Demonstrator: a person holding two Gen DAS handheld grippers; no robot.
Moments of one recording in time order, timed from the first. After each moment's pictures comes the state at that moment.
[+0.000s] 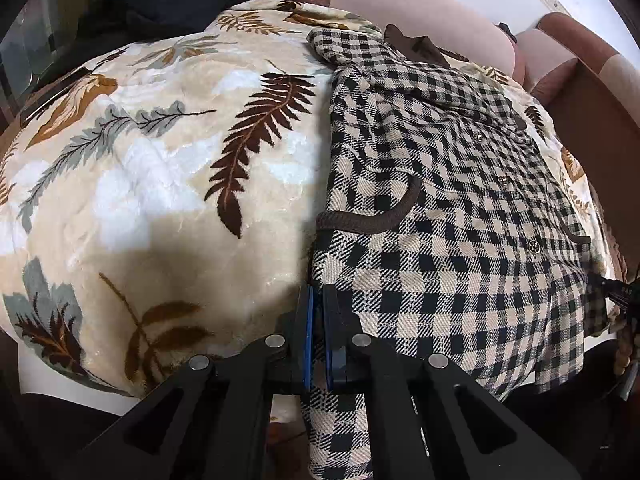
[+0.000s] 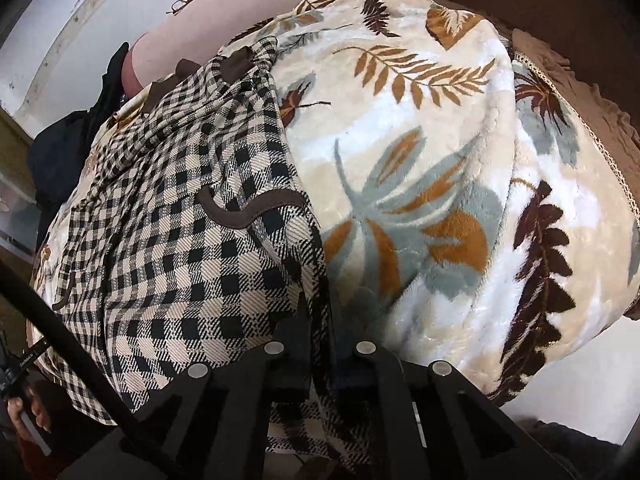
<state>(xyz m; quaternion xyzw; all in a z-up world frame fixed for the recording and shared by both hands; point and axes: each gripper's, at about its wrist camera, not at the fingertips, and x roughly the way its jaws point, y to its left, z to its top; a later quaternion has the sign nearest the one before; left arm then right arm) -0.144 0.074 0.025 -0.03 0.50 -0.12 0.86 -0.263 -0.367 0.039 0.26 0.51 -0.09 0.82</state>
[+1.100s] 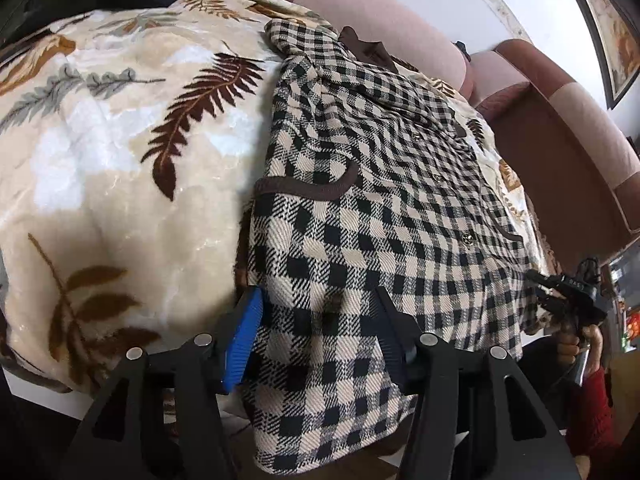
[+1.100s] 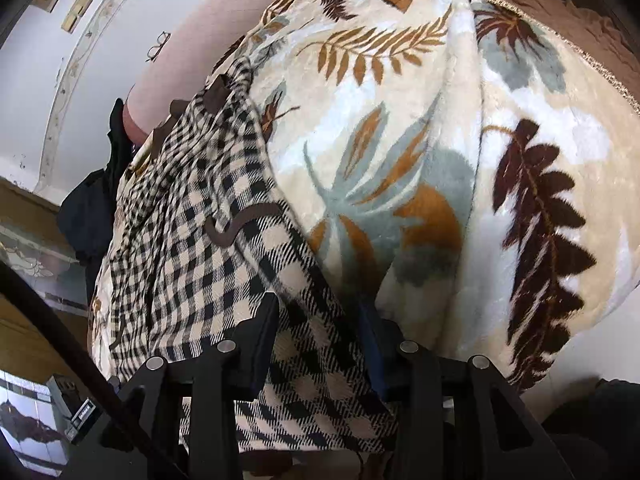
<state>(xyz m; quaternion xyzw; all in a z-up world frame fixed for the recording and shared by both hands) -0.158 0.075 0.014 -0.13 0.50 -0.23 0.83 -0.286 -0.395 0.025 0.41 0.47 -0.06 0.78</state>
